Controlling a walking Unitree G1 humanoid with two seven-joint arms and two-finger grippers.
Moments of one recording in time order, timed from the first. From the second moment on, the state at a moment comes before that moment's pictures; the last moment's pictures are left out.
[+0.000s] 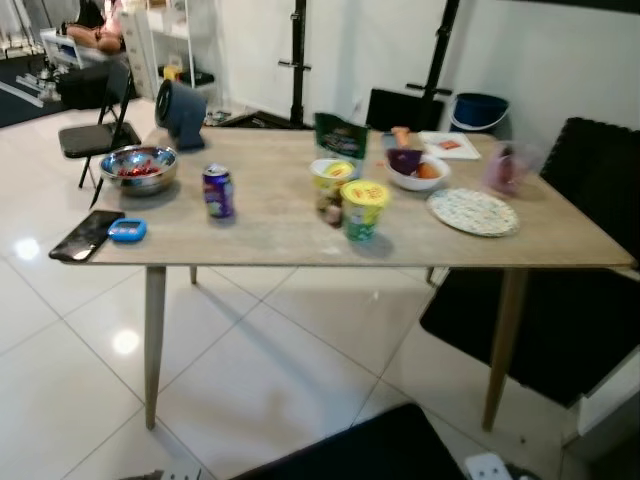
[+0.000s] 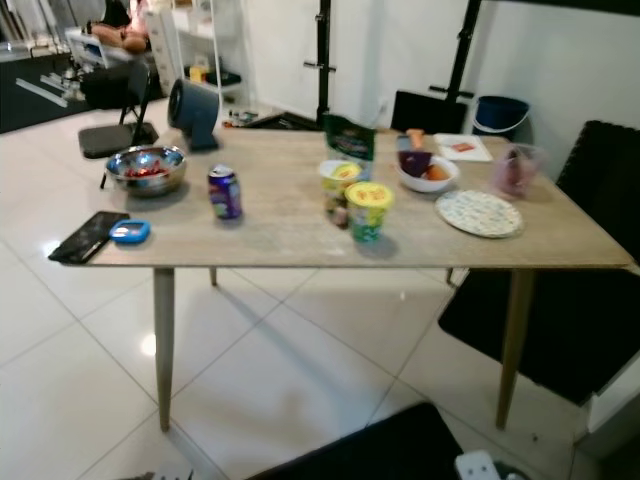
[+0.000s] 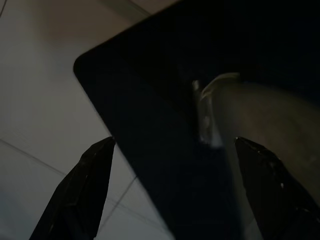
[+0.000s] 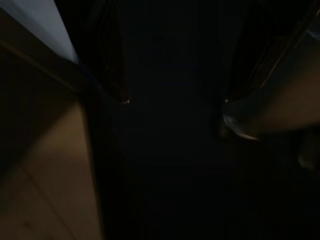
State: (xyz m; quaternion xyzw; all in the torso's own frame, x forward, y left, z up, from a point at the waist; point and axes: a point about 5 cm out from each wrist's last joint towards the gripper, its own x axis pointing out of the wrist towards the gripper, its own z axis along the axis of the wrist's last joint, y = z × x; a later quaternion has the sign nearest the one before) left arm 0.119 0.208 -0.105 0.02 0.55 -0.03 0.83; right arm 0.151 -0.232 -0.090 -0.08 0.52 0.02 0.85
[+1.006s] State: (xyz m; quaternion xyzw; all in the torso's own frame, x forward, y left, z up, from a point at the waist) left arm 0.125 0.200 -0.105 0.01 0.54 -0.02 0.84; right arm 0.146 -0.241 -0.090 -0.10 0.53 0.02 0.84
